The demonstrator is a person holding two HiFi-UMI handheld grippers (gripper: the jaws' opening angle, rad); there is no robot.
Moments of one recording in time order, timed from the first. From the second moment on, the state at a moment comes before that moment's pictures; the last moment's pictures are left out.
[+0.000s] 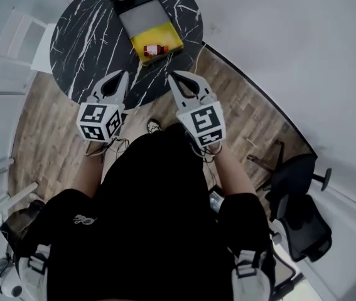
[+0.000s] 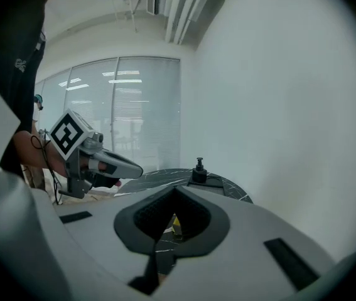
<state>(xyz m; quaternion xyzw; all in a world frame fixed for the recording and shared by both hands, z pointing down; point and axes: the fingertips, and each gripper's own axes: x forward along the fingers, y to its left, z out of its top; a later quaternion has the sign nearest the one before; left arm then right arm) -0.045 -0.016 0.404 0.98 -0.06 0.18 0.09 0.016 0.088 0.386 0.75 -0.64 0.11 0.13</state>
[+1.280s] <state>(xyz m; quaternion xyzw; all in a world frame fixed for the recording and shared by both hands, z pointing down) 0.038 -0.136 0.506 0.90 -0.29 0.27 0.21 0.122 -0.059 0.518 0.46 -0.81 0.23 0.29</state>
